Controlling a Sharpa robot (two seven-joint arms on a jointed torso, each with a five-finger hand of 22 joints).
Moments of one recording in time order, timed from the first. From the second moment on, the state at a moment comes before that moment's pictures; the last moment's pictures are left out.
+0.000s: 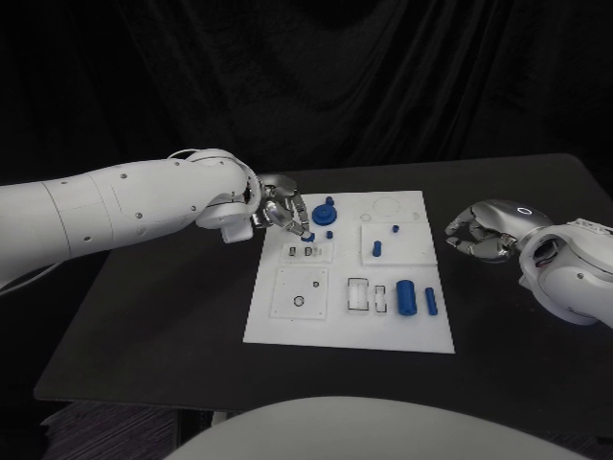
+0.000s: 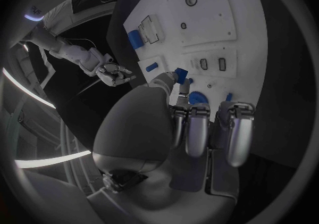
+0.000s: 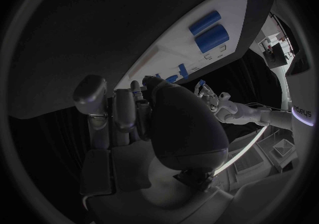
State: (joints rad) left arm 1.35 -0.69 -0.21 1.30 -0.85 0.16 -0.25; left_hand 1.47 -0.03 0.22 0.22 0.44 0.91 0.11 0.39 0.47 1.47 0.01 1.56 1.31 1.47 -0.04 1.57 1.31 0.01 1.47 0.07 1.55 1.31; right arm 1.26 -0.97 -0.25 1.57 -1.55 -0.34 -0.27; right_hand 1.40 -0.04 0.31 0.26 0.35 0.90 0.12 0.09 0.17 1.43 0.01 1.43 1.31 1.47 -0.06 1.14 1.28 0.11 1.45 0.05 0.91 1.31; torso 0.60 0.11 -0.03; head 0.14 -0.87
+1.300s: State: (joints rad) left arm 1.36 -0.53 -0.21 1.17 -0.77 0.10 -0.62; left_hand 1.39 -0.03 0.29 0.14 0.44 0.91 0.12 0.36 0.47 1.47 -0.02 1.54 1.31 1.47 -0.07 1.57 1.31 0.03 1.46 0.04 1.42 1.31; right arm 1.26 -0.96 -0.25 1.56 -1.54 -0.34 -0.27; right_hand 1.40 -0.04 0.31 0.26 0.34 0.90 0.12 0.09 0.17 1.43 0.01 1.42 1.31 1.47 -0.06 1.14 1.28 0.11 1.45 0.05 0.90 1.31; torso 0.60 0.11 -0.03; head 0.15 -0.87
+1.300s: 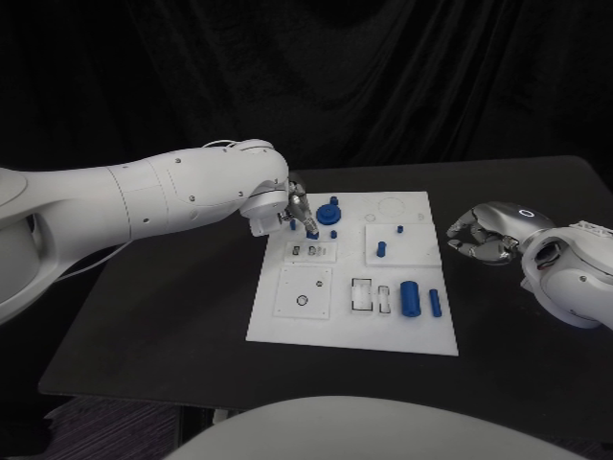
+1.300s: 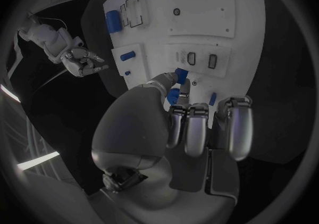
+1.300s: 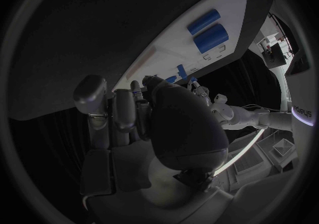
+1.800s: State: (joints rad) left arm 1.36 -0.51 -0.21 1.15 -0.77 0.11 -0.63; left_hand 1.38 -0.02 0.30 0.13 0.41 0.91 0.12 0.35 0.47 1.47 -0.02 1.54 1.31 1.47 -0.07 1.57 1.31 0.03 1.47 0.04 1.41 1.31; right arm 1.26 -0.96 -0.25 1.56 -1.54 -0.33 -0.27; right_hand 1.40 -0.04 0.31 0.26 0.34 0.90 0.12 0.09 0.17 1.43 0.01 1.42 1.31 1.47 -0.06 1.13 1.28 0.11 1.45 0.05 0.90 1.31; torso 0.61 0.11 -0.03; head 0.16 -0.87
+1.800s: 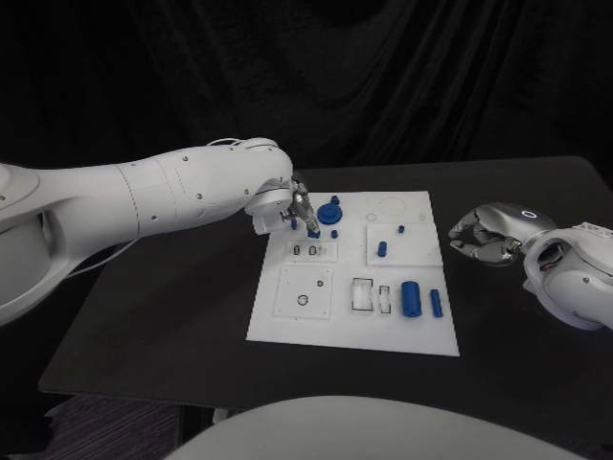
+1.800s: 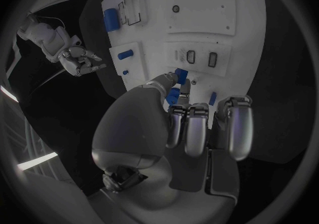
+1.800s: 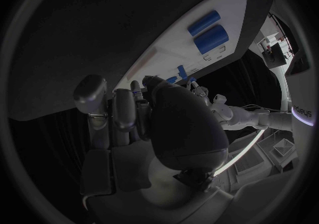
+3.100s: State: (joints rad) left arm 1.31 -0.52 -0.21 1.16 -0.77 0.11 -0.63; left_hand 1.34 0.00 0.31 0.12 0.31 0.91 0.12 0.34 0.47 1.47 -0.02 1.53 1.31 1.47 -0.07 1.57 1.31 0.03 1.47 0.04 1.37 1.31; right arm 1.26 -0.96 -0.25 1.57 -1.54 -0.33 -0.27; right_hand 1.40 -0.04 0.31 0.26 0.34 0.90 0.12 0.09 0.17 1.43 0.01 1.42 1.31 1.47 -0.06 1.13 1.28 0.11 1.45 0.05 0.90 1.31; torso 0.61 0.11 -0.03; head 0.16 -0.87
